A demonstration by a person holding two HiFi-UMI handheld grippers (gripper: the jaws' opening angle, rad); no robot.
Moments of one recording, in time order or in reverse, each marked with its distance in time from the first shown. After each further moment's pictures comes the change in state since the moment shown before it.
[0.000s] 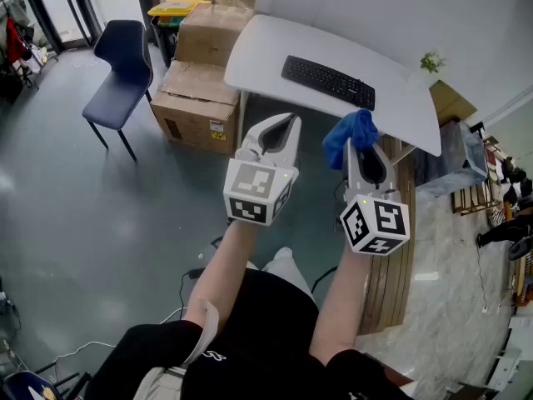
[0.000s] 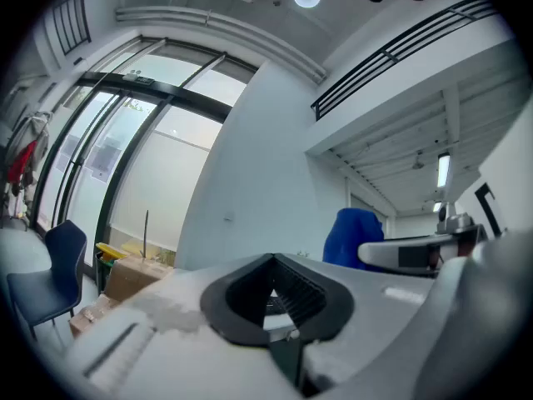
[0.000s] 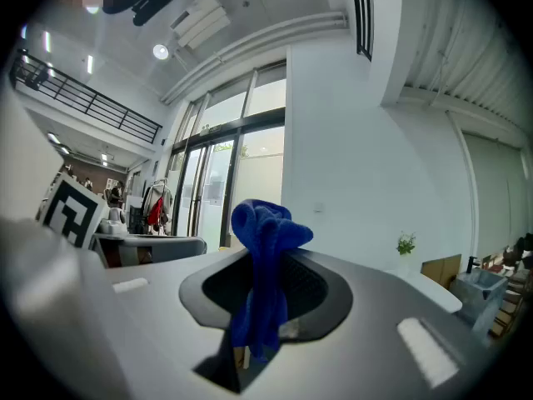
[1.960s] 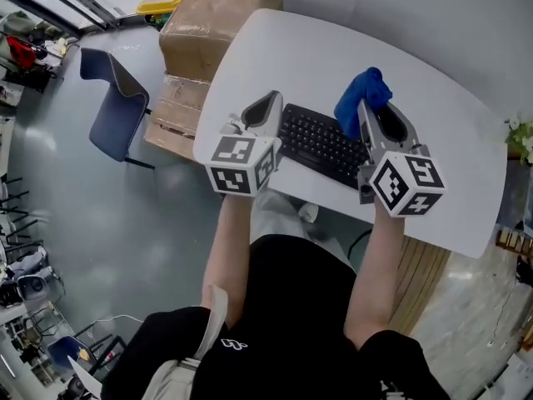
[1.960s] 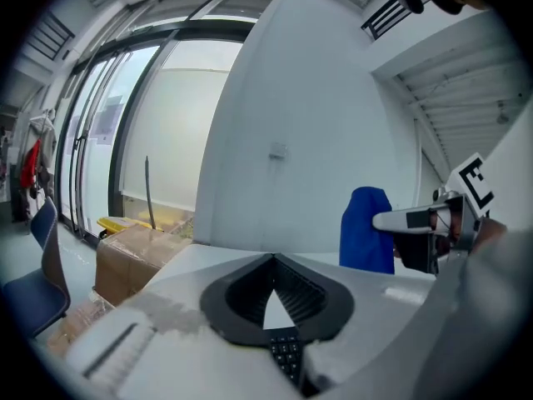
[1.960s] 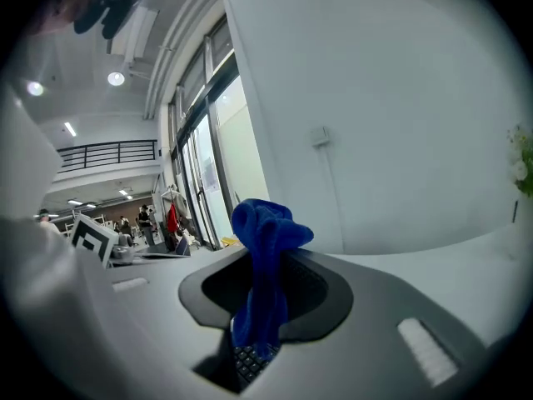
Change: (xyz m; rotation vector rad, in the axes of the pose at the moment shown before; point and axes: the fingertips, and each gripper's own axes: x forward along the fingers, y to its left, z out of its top) left arm 0.449 0.273 -0.138 -0.055 0.361 0.287; right arm 0.522 -0.250 -0.118 0.286 0.260 0.309
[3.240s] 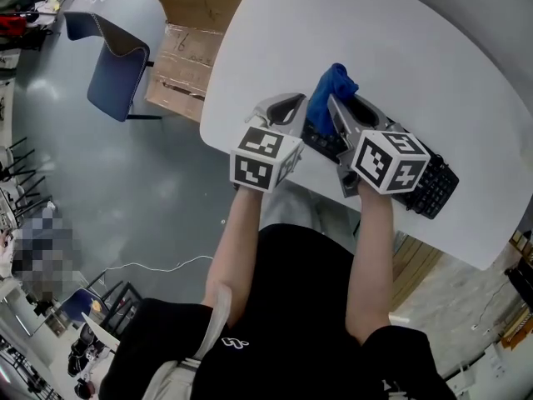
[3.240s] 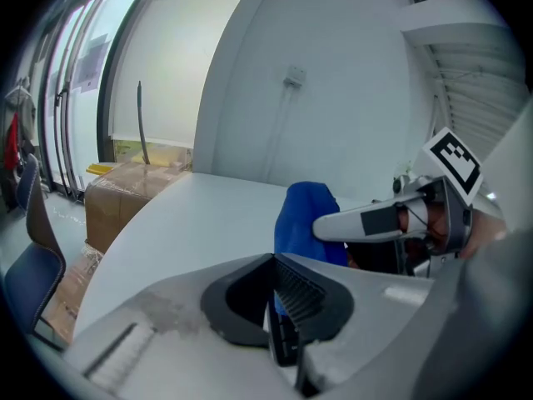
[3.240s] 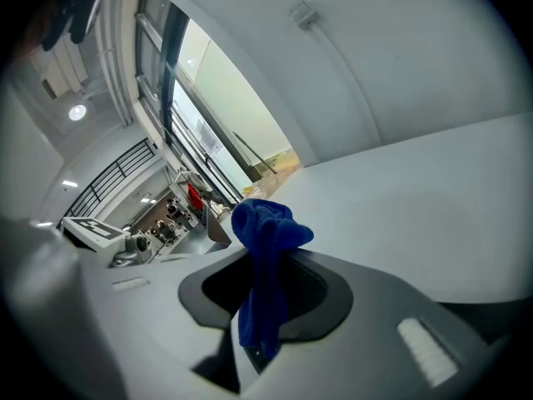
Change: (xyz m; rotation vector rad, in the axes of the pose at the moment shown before) left arm 0.057 0.055 -0.136 -0.060 0.373 -0.061; right arm 0.146 0.044 -0.170 0.295 0.402 0.188
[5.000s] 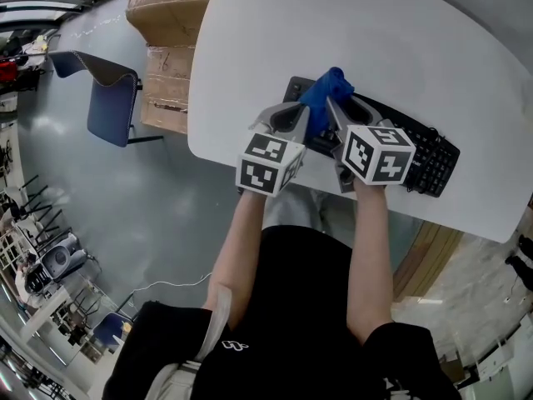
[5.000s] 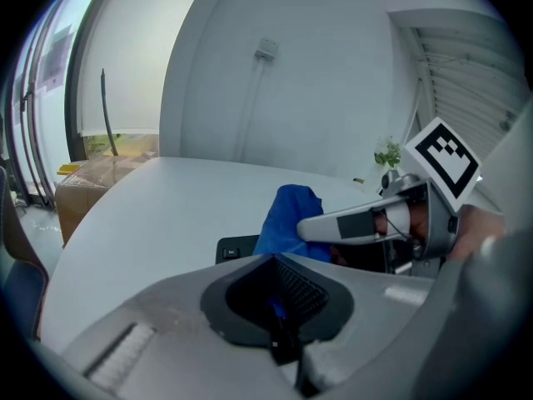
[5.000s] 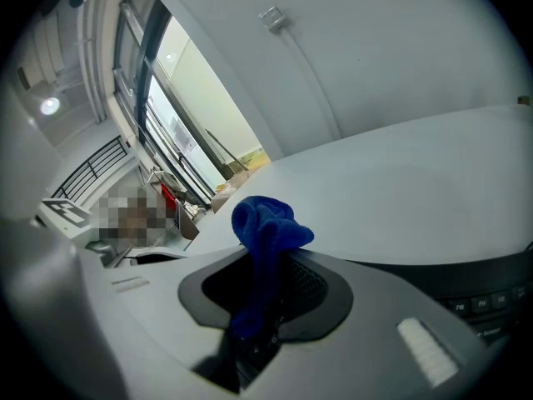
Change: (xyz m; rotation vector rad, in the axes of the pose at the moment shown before) left arm 0.034 -0.050 -0.041 0.094 0.116 -0.102; right arm -0.023 -0.062 -0.044 0.062 -0.005 -0.170
